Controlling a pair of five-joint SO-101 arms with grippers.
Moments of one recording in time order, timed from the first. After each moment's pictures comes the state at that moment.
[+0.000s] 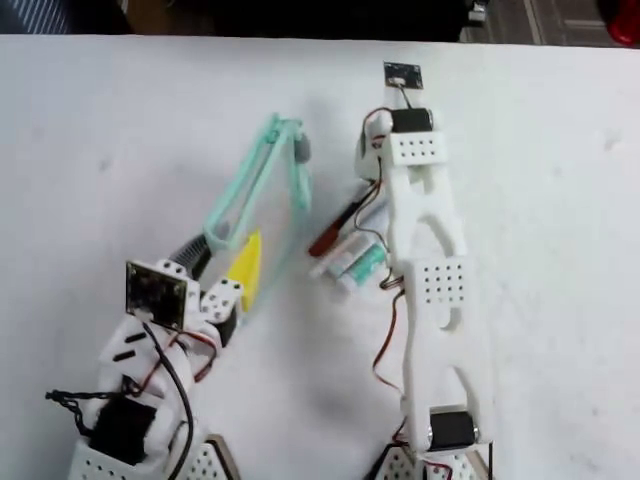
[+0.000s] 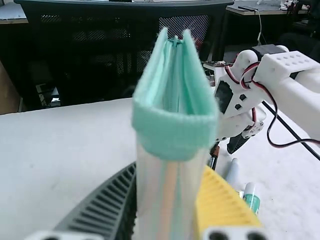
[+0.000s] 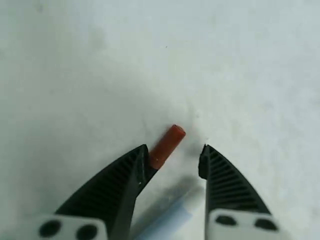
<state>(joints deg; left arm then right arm) 14.2 -105.0 82.8 44.4 3.9 -8.7 64.7 -68.9 86.2 -6.9</state>
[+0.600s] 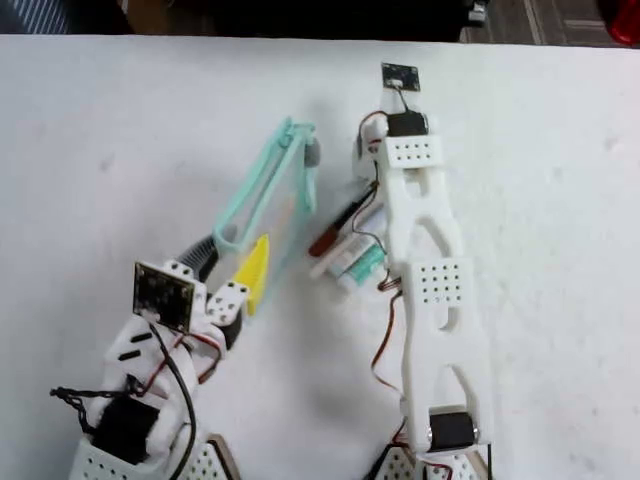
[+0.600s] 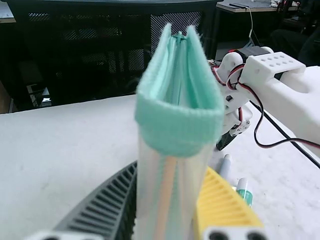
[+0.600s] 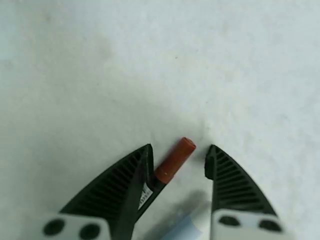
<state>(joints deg) 16.2 -105.0 83.8 44.0 3.9 -9.3 67.3 -69.1 82.7 -6.9</state>
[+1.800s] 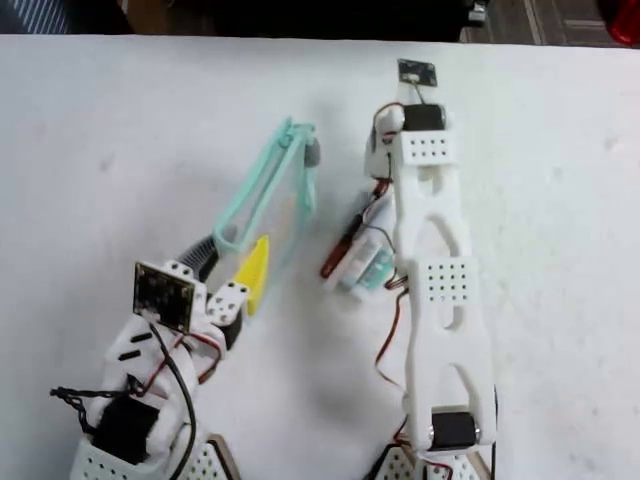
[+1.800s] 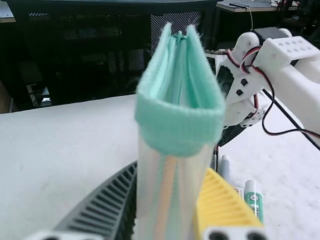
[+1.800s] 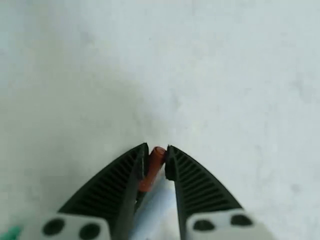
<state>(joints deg) 16.2 -105.0 83.9 44.1 3.9 -7.9 67.1 -80.8 95.9 -7.1</state>
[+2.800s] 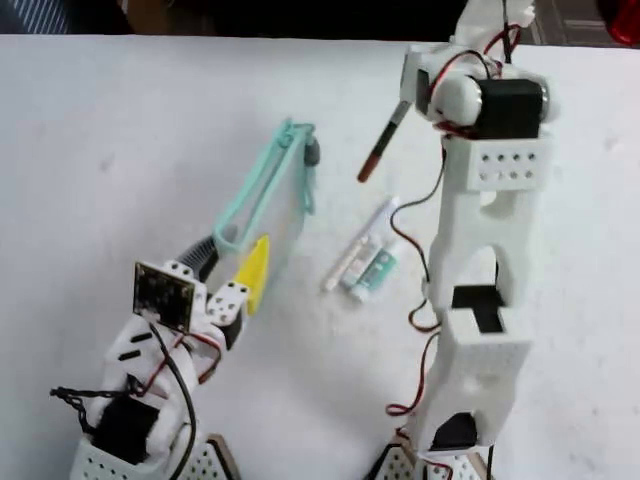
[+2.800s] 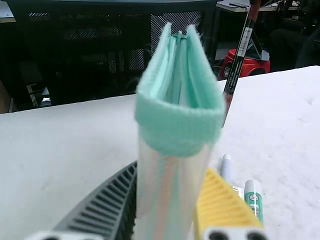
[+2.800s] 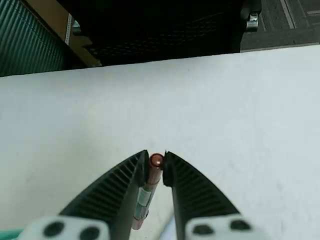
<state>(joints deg) 16.2 -105.0 83.9 44.1 3.9 -6.8 21.3 -71.2 97.4 -7.1</state>
